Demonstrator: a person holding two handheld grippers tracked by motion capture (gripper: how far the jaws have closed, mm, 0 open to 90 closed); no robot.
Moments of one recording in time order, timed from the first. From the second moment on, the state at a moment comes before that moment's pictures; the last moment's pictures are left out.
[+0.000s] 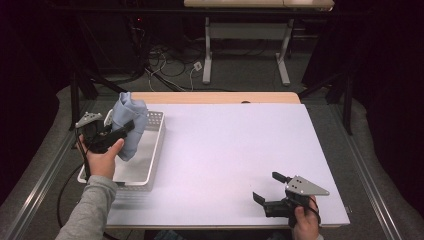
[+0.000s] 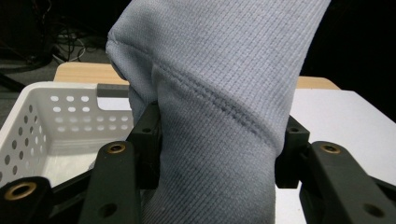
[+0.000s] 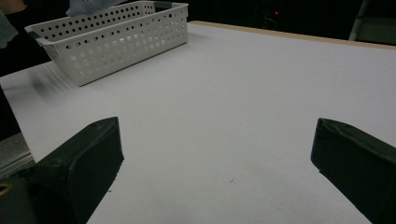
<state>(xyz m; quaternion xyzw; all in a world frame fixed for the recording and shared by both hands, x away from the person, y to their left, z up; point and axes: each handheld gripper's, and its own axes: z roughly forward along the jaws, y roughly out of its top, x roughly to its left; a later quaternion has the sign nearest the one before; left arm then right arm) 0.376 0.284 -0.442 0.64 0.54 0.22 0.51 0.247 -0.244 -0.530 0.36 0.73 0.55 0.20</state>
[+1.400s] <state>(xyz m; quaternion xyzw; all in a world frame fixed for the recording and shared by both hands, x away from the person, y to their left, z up) 0.331 0.250 -0.420 0.64 0.46 0.21 0.57 0.247 -0.244 -0.530 0.36 0.72 0.55 0.20</state>
